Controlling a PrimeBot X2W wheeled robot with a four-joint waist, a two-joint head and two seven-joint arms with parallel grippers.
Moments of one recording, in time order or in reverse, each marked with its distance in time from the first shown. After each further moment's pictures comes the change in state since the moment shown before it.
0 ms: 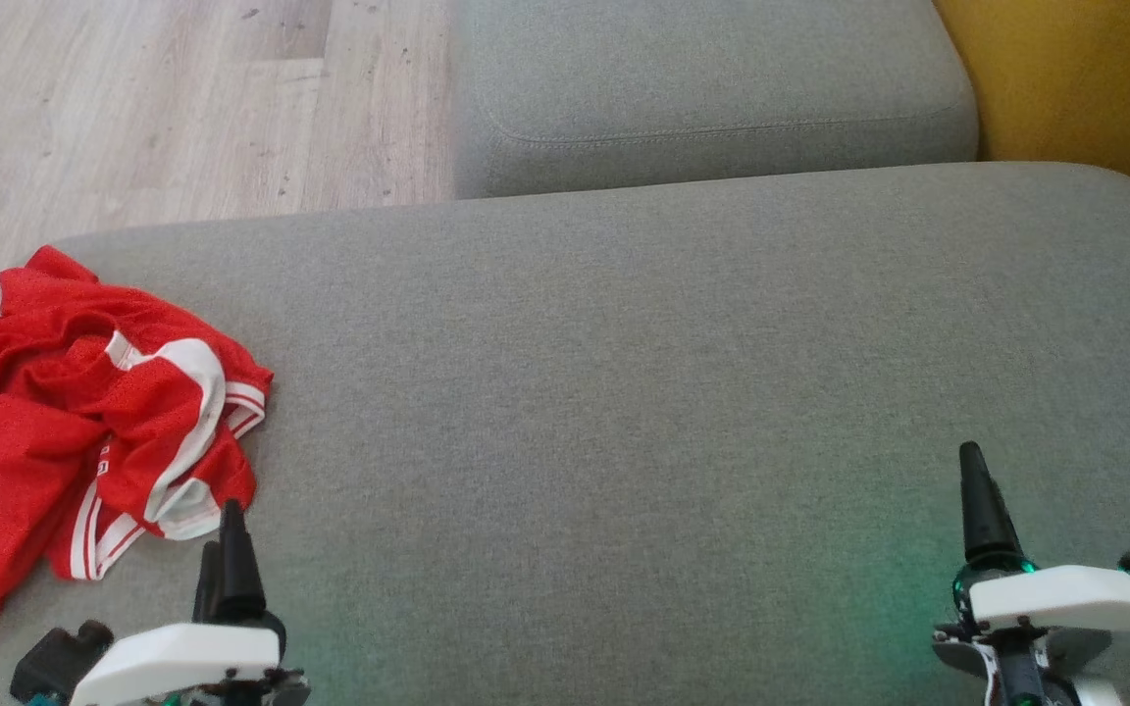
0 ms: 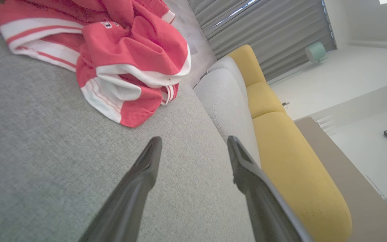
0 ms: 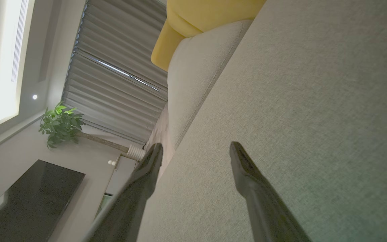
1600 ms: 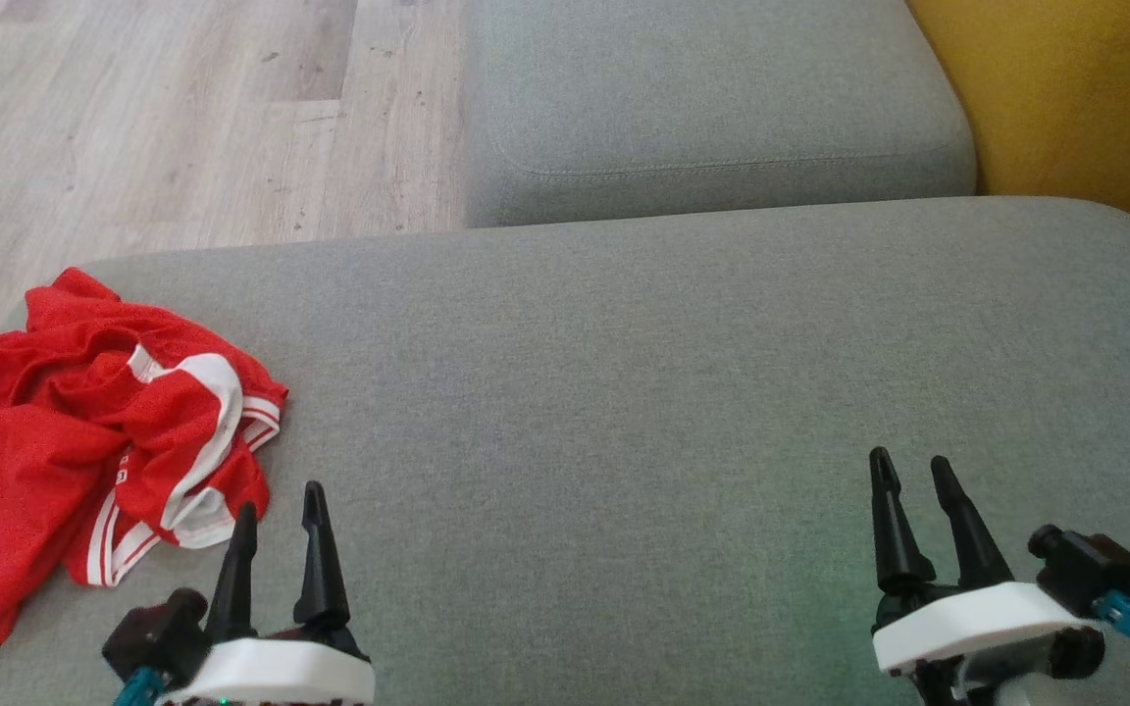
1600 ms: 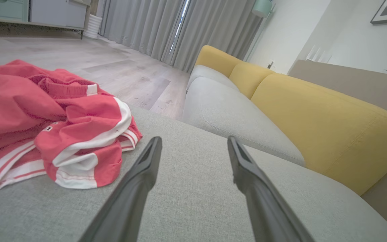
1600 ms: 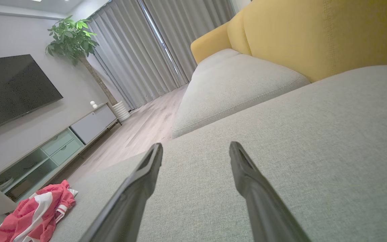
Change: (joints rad) left arm 0.043 0.005 -0.115 -0.080 0.637 0.053 -0.140; right arm 0.043 -0.001 0.120 -0.073 -0.607 0.000 -0.139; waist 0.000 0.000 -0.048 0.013
